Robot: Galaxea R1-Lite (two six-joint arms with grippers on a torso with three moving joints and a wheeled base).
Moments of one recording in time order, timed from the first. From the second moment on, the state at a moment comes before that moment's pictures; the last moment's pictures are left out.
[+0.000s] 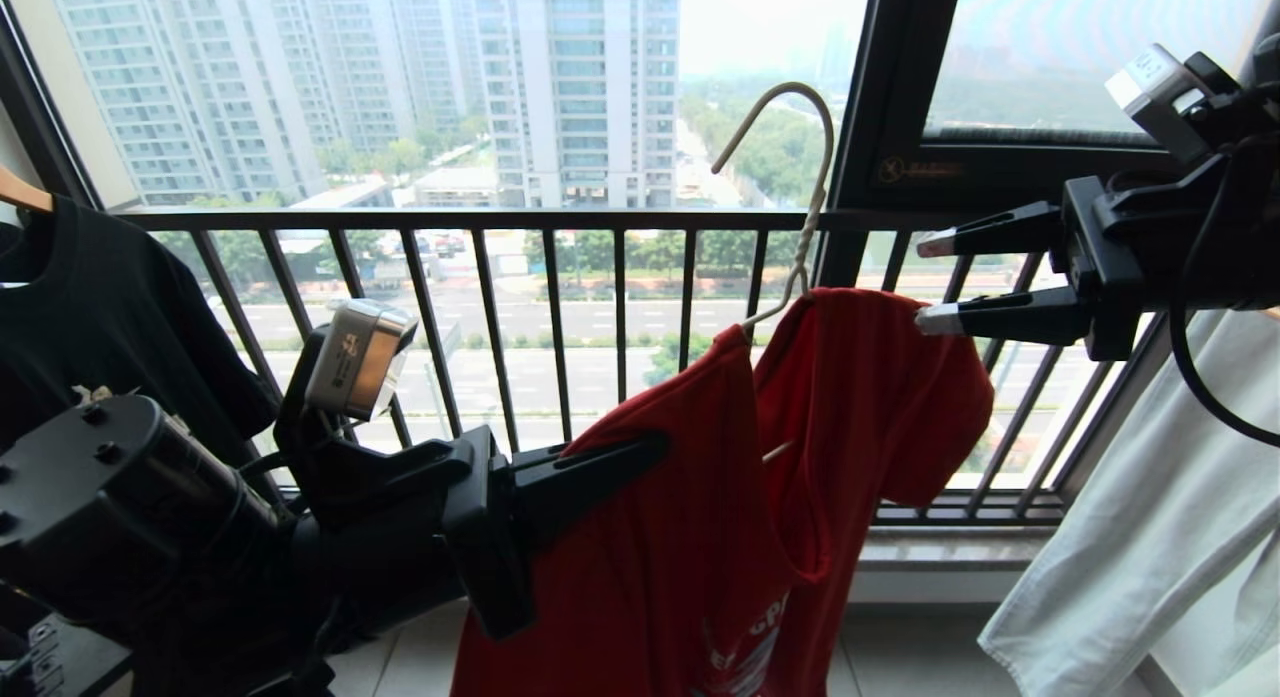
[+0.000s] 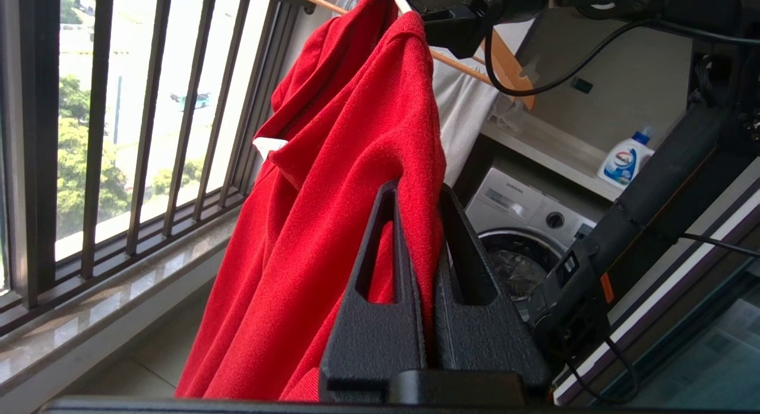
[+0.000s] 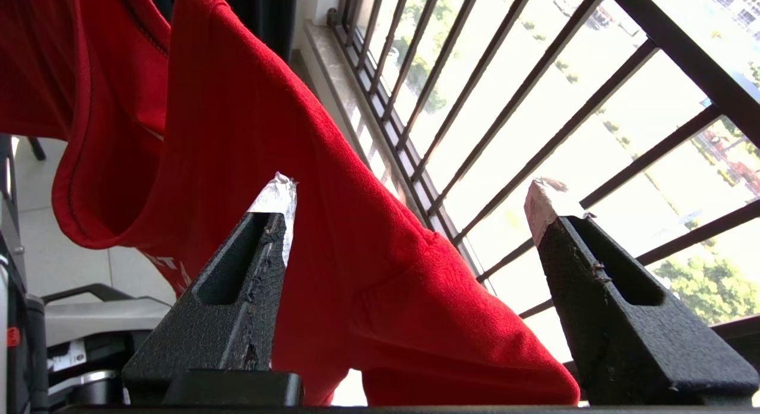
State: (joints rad) left arm -0.72 1.55 -0.41 -1.45 -0.47 -0.50; right arm 0.09 1.55 -1.42 0.27 0.91 -0.64
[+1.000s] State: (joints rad) left arm -0.72 1.49 -0.40 -1.44 -0.52 -0.50; right arm 0.26 1.58 -1.46 0.35 0.92 -0.68
